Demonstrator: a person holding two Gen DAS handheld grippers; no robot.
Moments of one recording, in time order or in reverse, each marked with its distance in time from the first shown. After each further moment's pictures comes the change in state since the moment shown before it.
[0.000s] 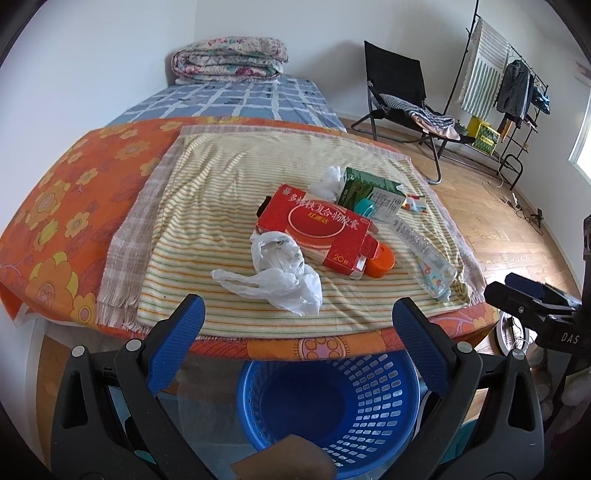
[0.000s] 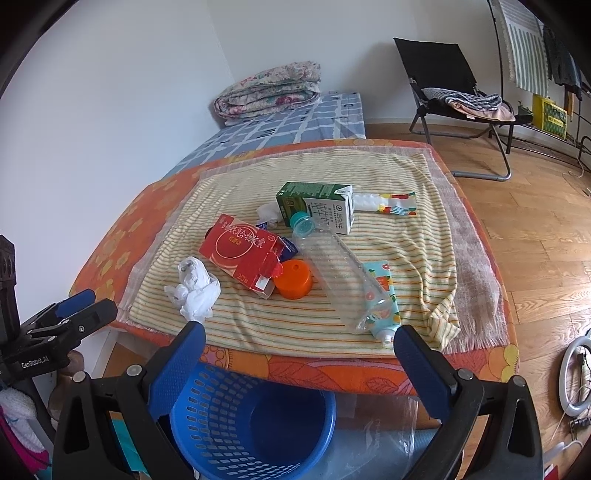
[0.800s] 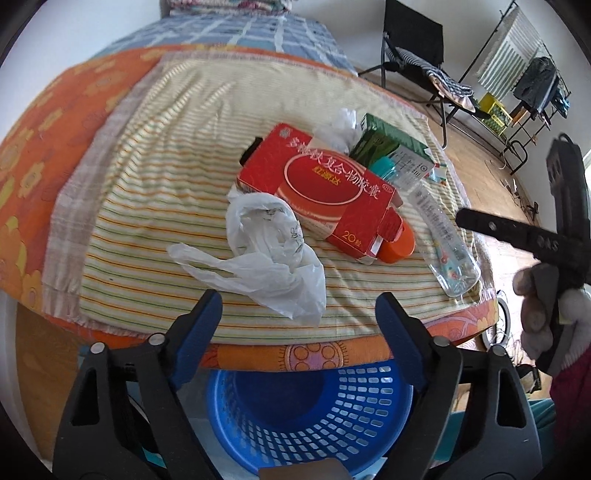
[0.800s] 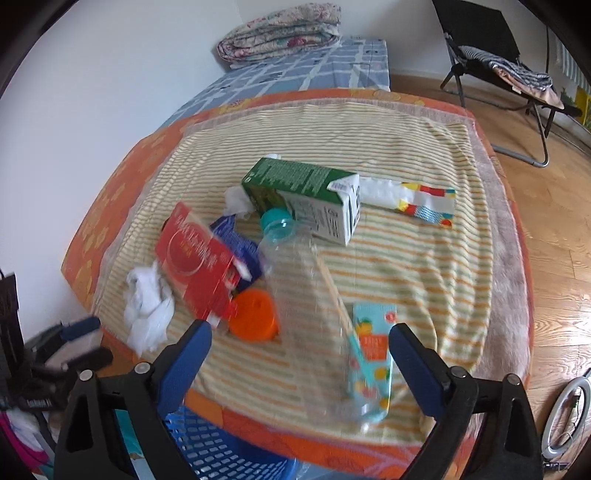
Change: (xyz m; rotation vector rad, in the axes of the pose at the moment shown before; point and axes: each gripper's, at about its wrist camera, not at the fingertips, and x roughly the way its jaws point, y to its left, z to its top) left arm 0.090 0.013 0.018 -0.107 0.264 -0.072; right arm 0.119 -0.037 0.083 -0.049 0.268 0.062
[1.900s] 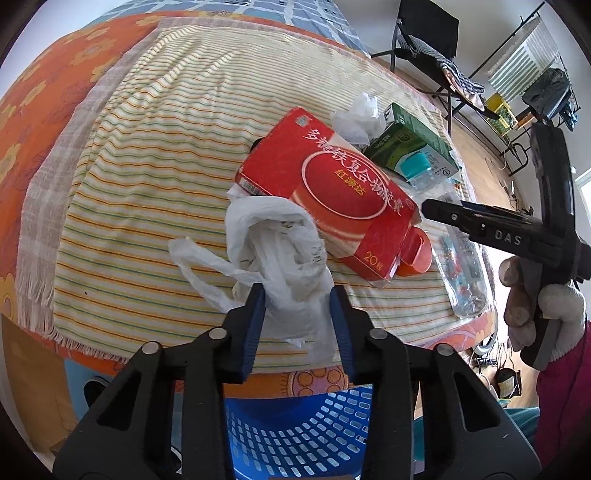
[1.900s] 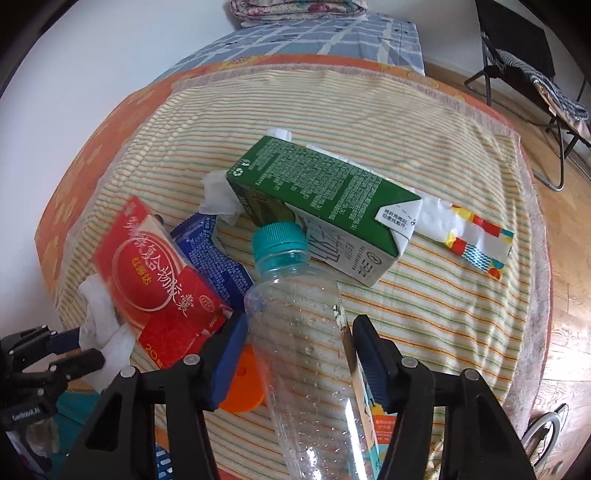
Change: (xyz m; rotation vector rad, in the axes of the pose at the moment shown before) left arm 0.029 0.019 0.023 -0.058 0.090 -0.039; right arm 0.063 0.022 0.038 -0.116 0.119 -0.073
